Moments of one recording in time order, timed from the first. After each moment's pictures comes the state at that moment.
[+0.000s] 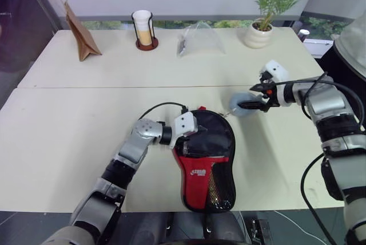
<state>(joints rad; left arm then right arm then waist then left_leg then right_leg) -0.52 0.23 -0.34 0.23 -0.03 0.20 -1.12 -0.91 -0.75 0.23 0.67 0.05 0.47 1.09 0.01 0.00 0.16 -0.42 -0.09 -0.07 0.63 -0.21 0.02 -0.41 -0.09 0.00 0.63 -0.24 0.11</state>
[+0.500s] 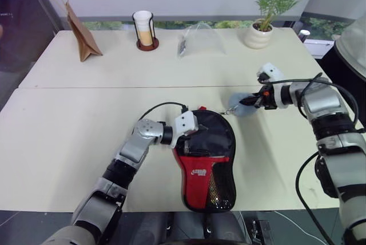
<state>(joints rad) -0.53 0.22 -0.35 0.25 -0.05 0.20 -1.11 -0.85 -0.74 0.18 0.56 0.07 0.61 1.14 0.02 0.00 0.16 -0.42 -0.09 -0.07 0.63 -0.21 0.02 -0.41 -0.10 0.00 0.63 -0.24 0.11</state>
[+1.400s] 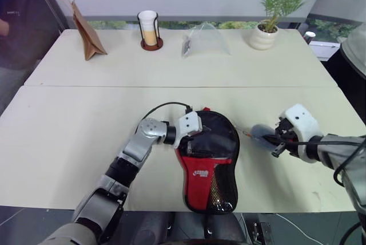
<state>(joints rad) -0.55 0.22 -0.39 0.27 -0.05 0.21 -1.11 -0.01 -0.89 -0.20 -0.68 0.21 1.14 0.75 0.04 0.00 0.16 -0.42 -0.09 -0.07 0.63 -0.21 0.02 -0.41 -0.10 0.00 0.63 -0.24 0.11</state>
